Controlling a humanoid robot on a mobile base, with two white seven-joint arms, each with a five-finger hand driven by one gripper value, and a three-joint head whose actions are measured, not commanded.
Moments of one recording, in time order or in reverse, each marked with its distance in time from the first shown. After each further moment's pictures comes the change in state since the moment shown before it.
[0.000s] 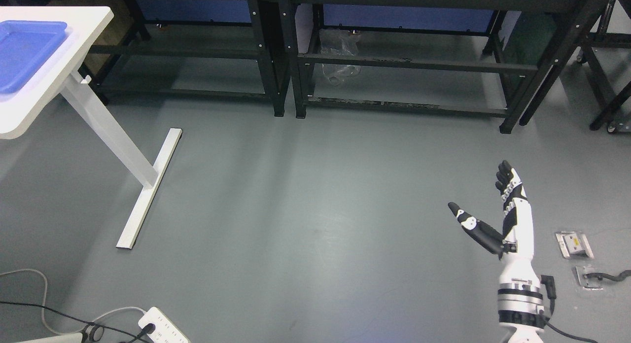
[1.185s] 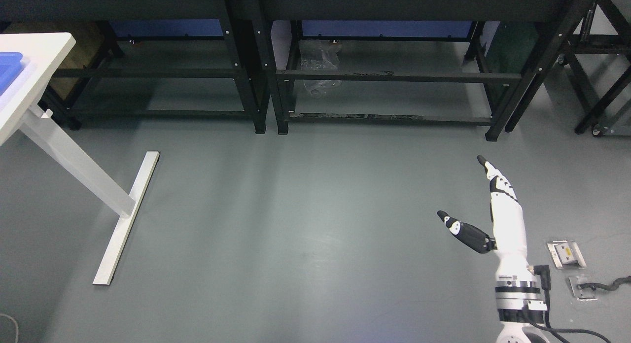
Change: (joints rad) left arm 0.000 0.000 0.000 0.000 0.000 0.000 0.000; right arm -0.009 0.000 -0.009 -0.006 0.570 0.011 -0.005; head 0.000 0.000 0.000
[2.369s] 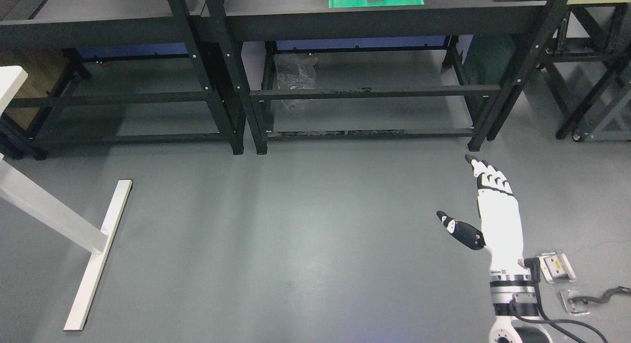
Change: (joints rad) left arm 0.000 0.000 0.000 0.000 0.000 0.001 0.000; right arm -0.020 0.000 0.014 0.000 0.199 0.033 -0.001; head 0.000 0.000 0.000
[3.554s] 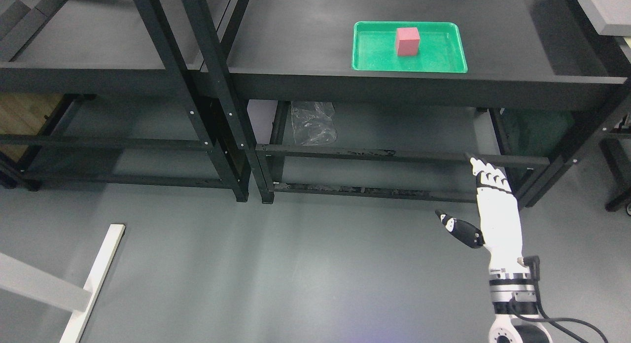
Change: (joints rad) left arm 0.000 0.000 0.000 0.000 0.000 0.000 0.000; right arm -0.008 0.000 0.001 0.005 -0.022 -0.003 -0.003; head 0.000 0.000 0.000
